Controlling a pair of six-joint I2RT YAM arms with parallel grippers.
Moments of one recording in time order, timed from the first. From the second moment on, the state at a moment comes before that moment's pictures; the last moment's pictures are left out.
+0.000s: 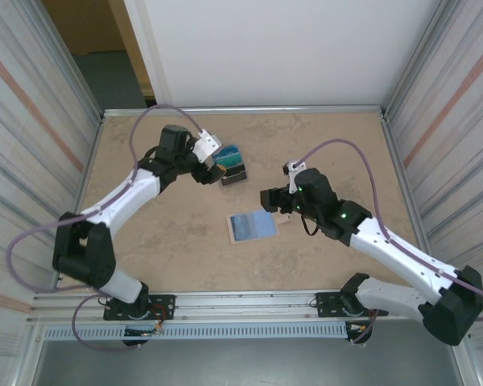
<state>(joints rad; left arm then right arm) -0.39 1.47 1.09 -0.25 0.26 0.44 0.75 1.08 0.85 -0.39 0.12 0.43</state>
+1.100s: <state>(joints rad) -0.41 0.98 0.53 -0.06 -0.13 -0.23 1.01 1.84 1.22 -0.61 0.12 0.55</state>
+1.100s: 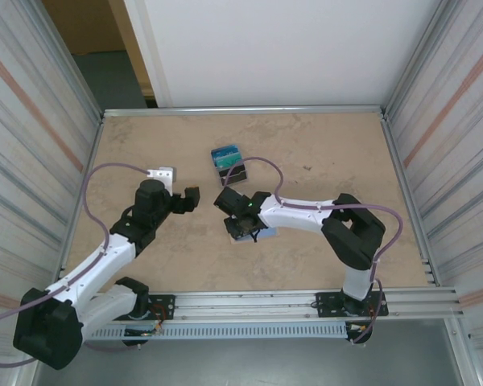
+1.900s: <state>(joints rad) -0.41 1.03 0.53 -0.06 -0.12 -0.23 1.00 1.88 1.21 -0.60 0.08 0.55</state>
